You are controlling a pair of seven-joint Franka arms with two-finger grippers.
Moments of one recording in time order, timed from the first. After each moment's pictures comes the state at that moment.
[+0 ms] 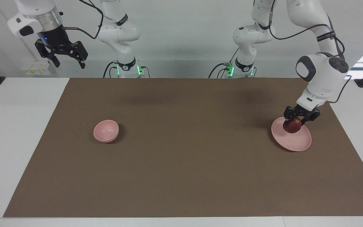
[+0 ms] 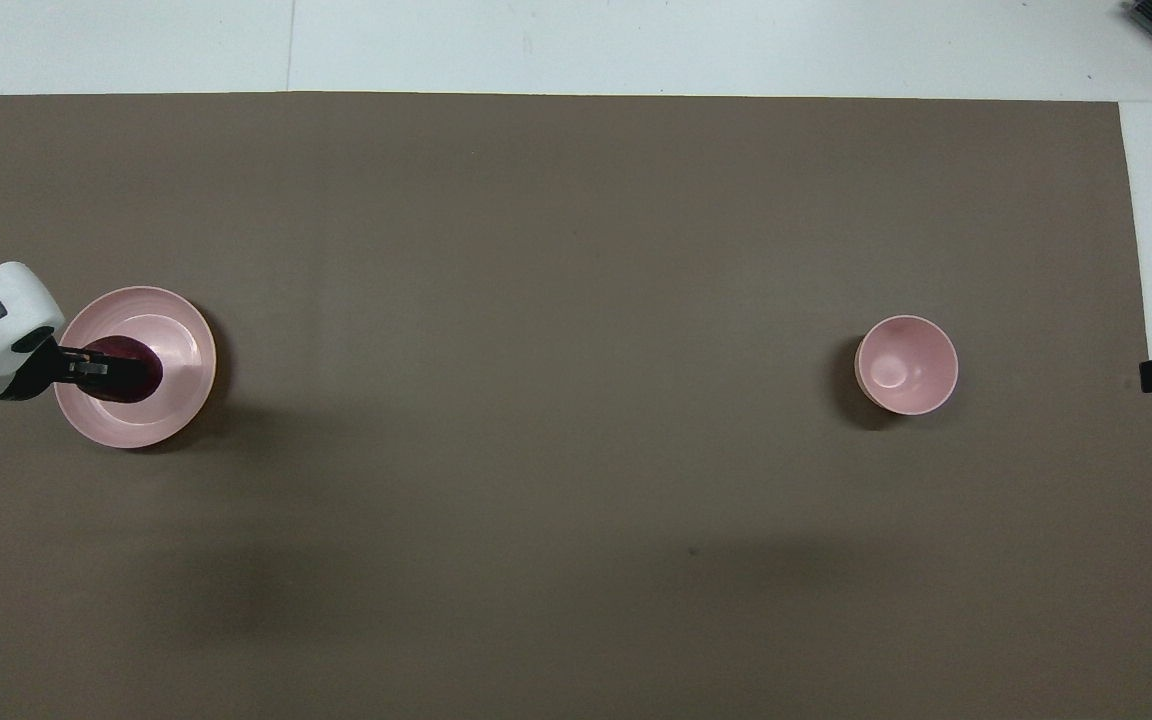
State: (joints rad) left arm 0.11 0.01 0.00 -2.12 -0.12 2.20 0.33; right arm 0.11 -0.08 -0.17 -1.50 -0.05 1.41 0.00
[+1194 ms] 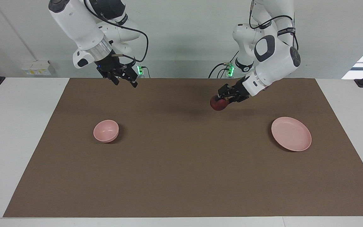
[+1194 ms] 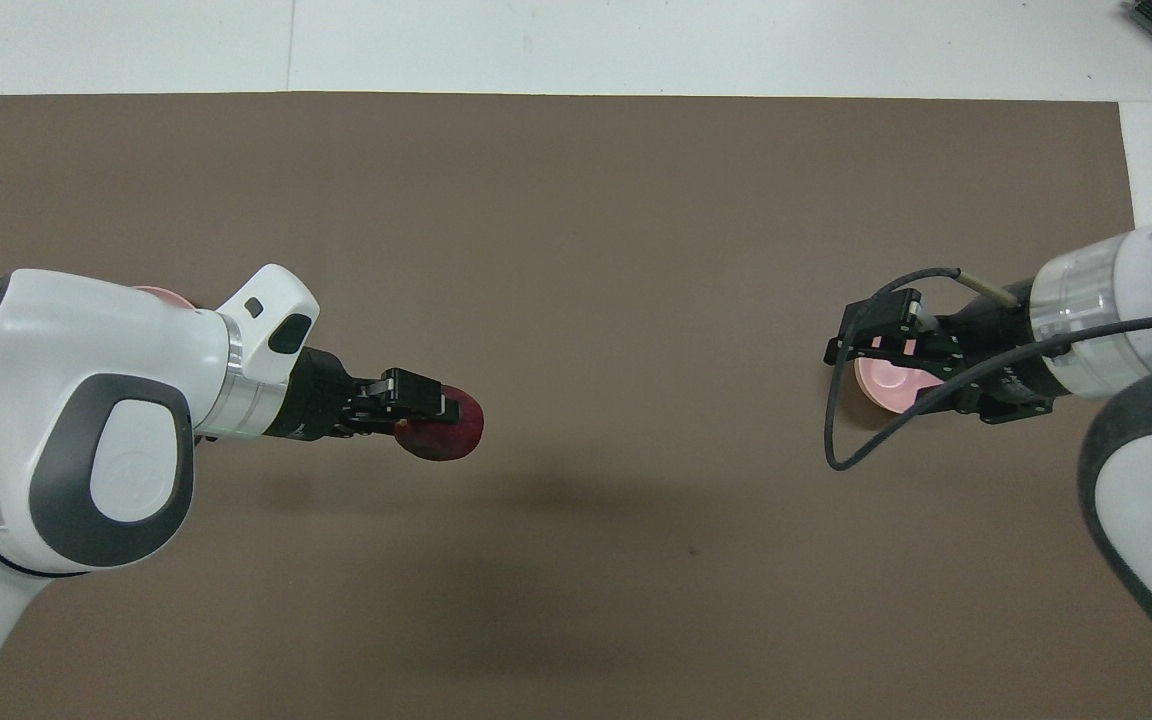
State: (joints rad) left arm -0.32 -0.05 -0.01 -2.08 -0.76 2.01 -0.04; right arm 0.29 -0.06 -0.16 -1.78 0.35 1.71 0.55
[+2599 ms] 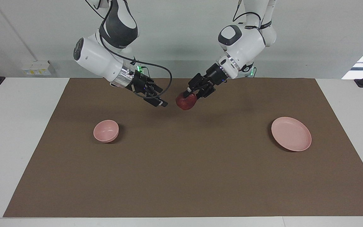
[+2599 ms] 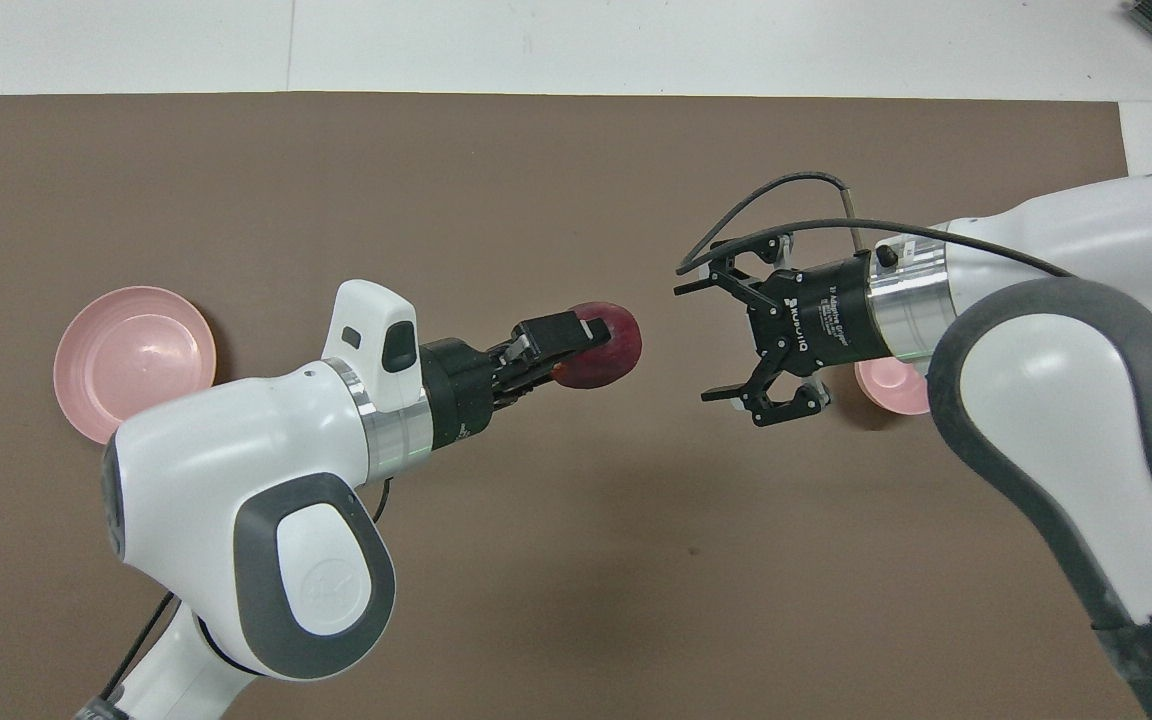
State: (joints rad) left arm -0.51 -0.05 -0.14 -2.08 -1.14 2.63 -0.19; right arm 0.37 0.08 -0.16 -1.83 0.84 1.93 1.16
